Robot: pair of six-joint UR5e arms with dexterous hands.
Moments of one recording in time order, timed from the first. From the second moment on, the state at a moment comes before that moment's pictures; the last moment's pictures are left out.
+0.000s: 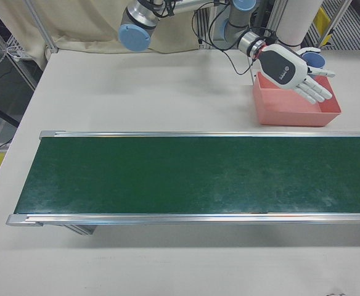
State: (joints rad) left arm -1.45 -1.66 -1.83 0.24 1.79 0.01; right arm 0.02 -1.30 2.33 -3.41 -0.70 -0.99
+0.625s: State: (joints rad) left arm -1.45 -1.66 -1.83 0.24 1.79 0.01; right arm 0.02 -1.31 2.34 -3.41 -0.71 -0.99
